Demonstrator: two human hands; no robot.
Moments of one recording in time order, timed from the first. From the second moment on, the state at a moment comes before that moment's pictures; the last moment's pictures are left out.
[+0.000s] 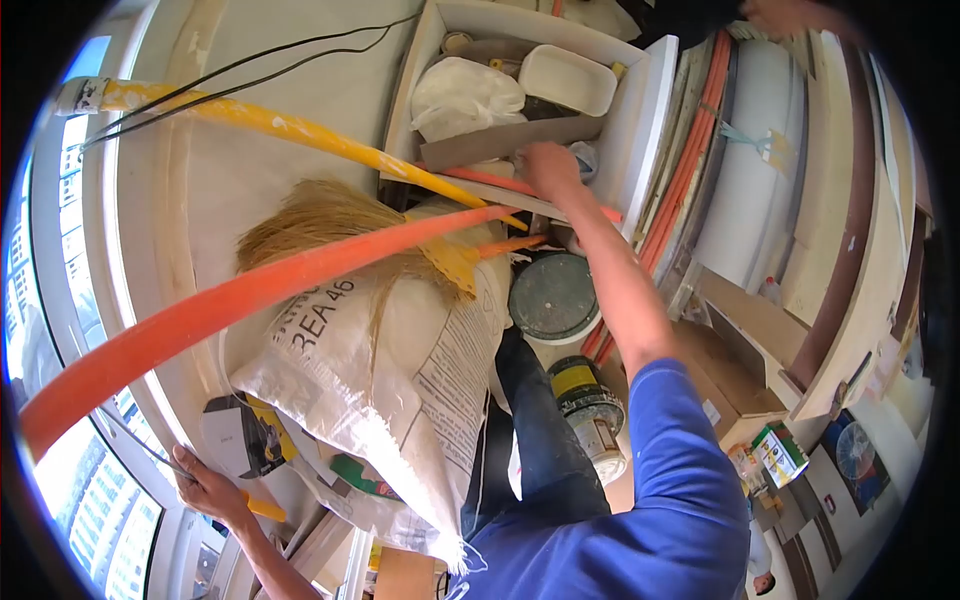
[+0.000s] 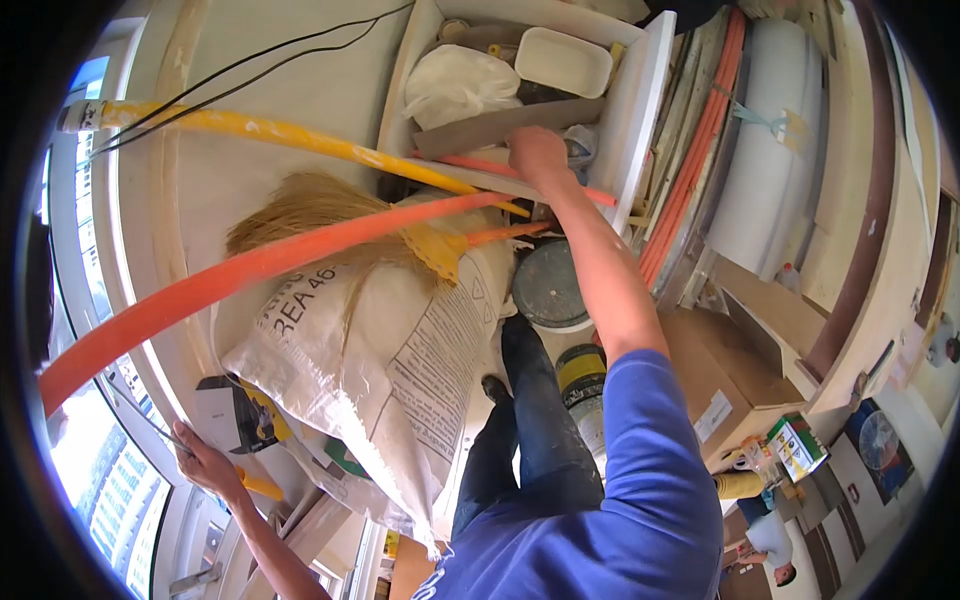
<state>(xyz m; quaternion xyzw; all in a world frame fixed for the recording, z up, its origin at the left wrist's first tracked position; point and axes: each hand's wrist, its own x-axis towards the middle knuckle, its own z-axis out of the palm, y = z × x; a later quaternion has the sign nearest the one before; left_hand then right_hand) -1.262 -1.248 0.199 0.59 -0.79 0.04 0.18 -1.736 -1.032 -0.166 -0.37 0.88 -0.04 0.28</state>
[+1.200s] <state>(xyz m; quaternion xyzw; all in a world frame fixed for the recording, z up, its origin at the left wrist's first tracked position) -1.241 -1.255 0.204 0.60 -0.79 0.00 0.12 -1.796 -1.065 -0.145 -0.50 0.84 -0.08 0.21</state>
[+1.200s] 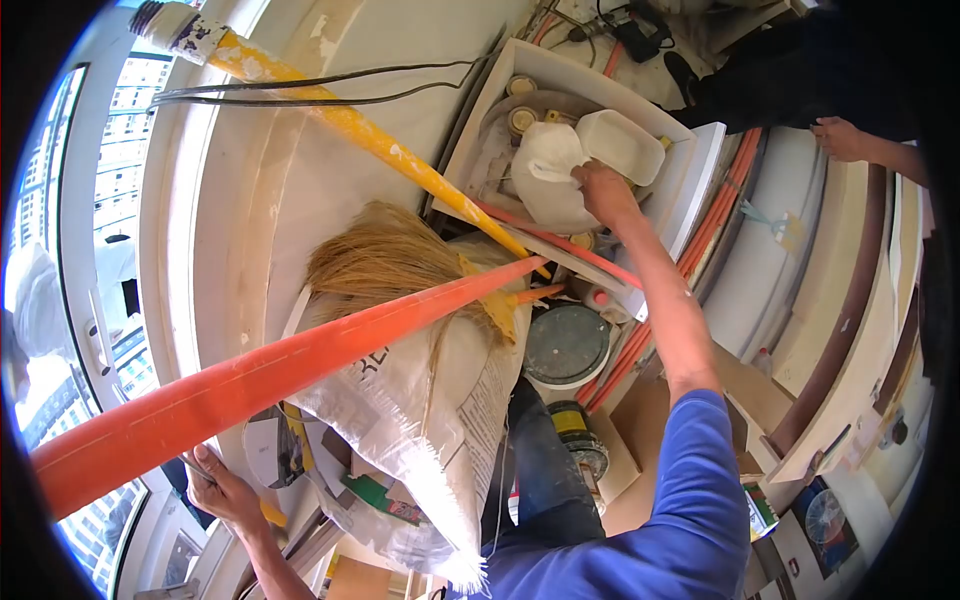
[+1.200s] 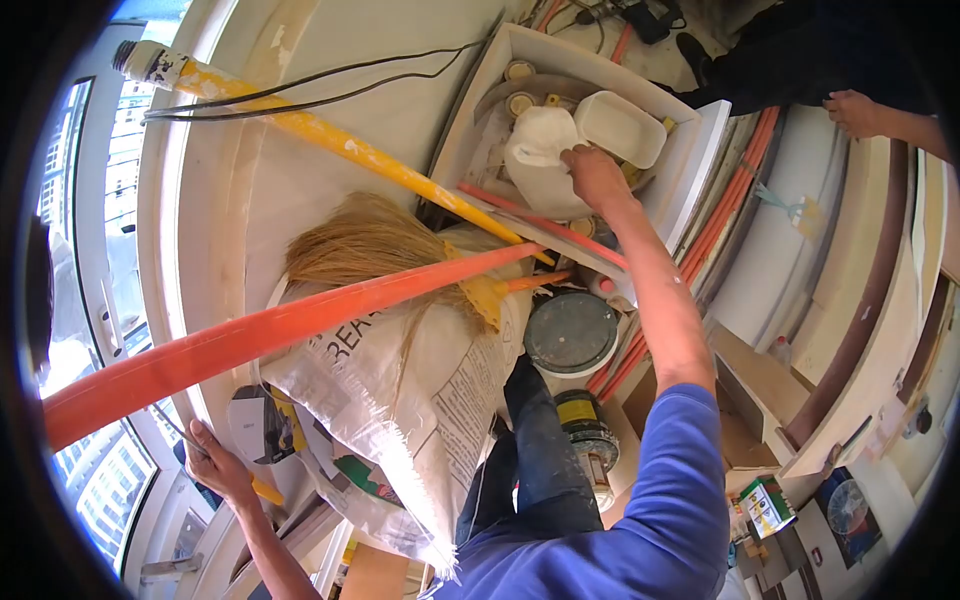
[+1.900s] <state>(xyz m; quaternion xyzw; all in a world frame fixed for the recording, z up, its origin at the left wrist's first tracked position) -1.240 -1.253 0.201 0.57 -0.81 0.02 0.14 -1.825 -1.059 -0.179 -0.45 0.82 -0.31 0.19</state>
